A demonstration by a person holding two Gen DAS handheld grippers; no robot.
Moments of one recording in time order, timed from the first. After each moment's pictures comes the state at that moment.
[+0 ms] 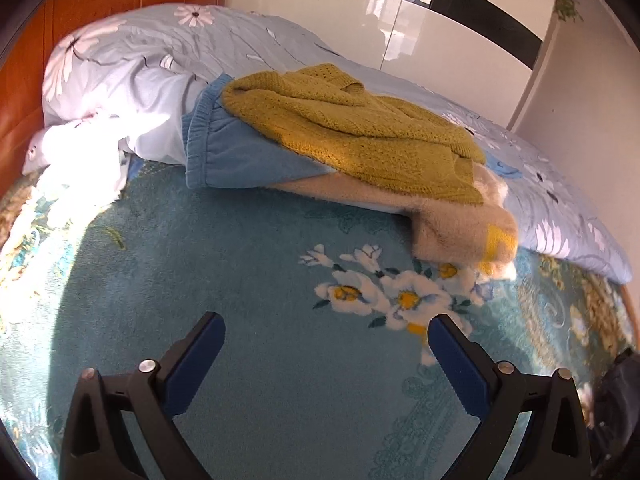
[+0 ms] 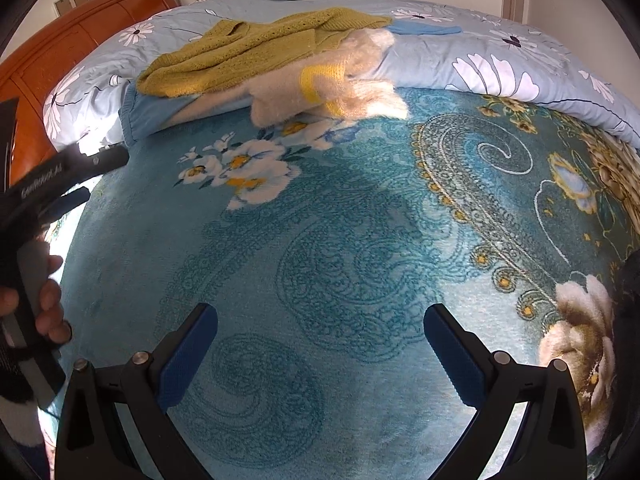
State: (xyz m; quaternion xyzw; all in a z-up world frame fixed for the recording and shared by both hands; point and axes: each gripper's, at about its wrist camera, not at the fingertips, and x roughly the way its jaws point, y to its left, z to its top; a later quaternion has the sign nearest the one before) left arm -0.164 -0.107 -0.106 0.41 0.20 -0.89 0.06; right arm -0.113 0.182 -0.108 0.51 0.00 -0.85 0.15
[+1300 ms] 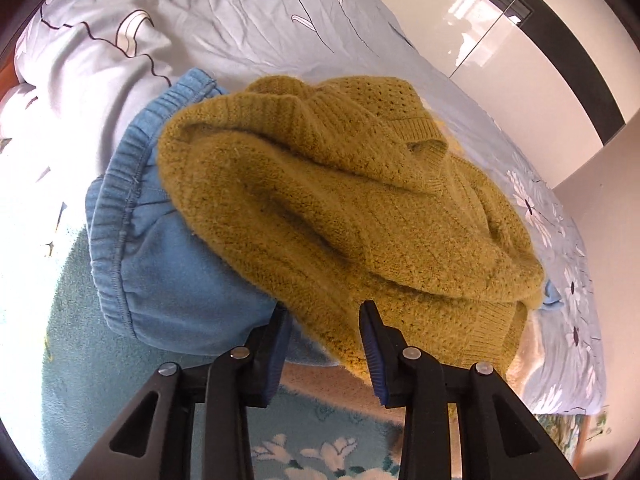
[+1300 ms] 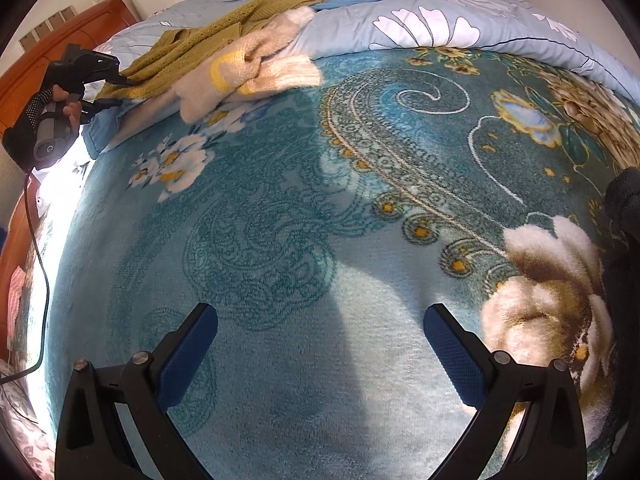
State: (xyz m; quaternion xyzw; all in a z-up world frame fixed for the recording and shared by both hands) left arm -0.352 -0.165 -0.096 0.45 0.29 -0.84 0.13; right arm -0.114 0.250 -0.131 0.53 -0.05 -0.84 0.12
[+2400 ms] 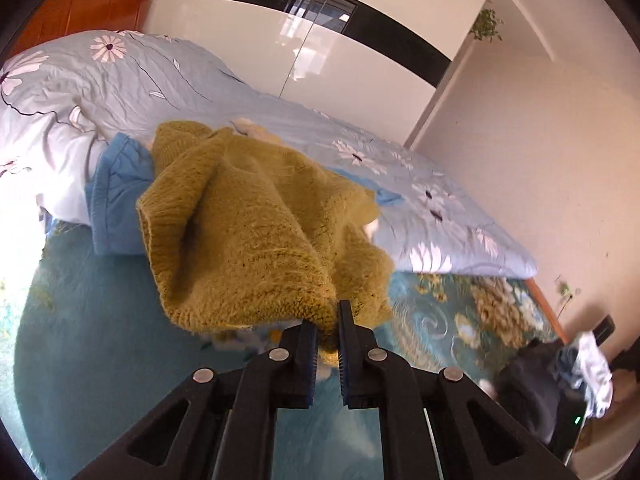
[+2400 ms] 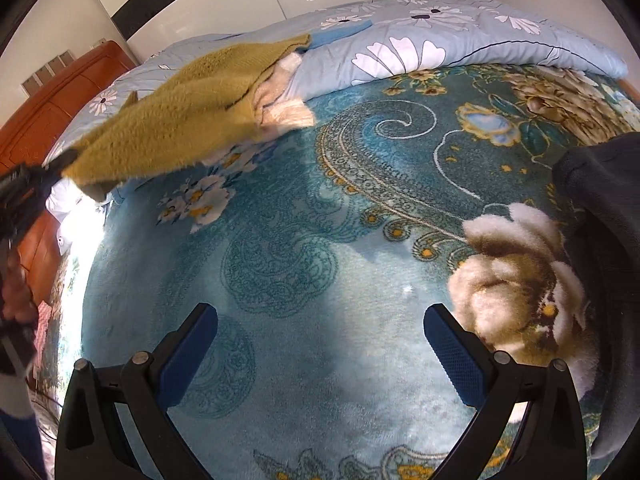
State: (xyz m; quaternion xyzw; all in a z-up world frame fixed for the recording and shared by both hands) left arm -0.123 -0.057 -0.032 0.35 0.20 -0.91 -0.11; right arm -0.075 0.270 -0.083 0.49 -0.12 -0.86 0.11
